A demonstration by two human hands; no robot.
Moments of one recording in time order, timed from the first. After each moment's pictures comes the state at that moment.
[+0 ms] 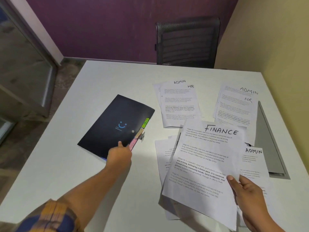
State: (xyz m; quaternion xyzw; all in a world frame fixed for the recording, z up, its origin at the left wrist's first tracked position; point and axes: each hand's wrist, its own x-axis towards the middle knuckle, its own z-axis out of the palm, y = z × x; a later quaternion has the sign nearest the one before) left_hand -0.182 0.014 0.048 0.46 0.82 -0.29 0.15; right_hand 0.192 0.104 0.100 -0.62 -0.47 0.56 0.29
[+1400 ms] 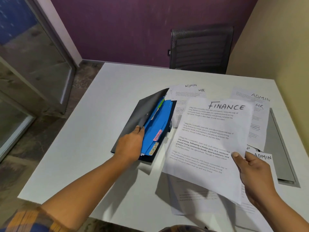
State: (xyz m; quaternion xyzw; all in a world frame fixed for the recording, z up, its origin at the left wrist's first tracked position) left_hand -0.167 0.001 0.134 0.49 0.87 -0.05 0.11; right_hand 0.152 0.126 0.158 -0.57 -0.48 0.58 0.33
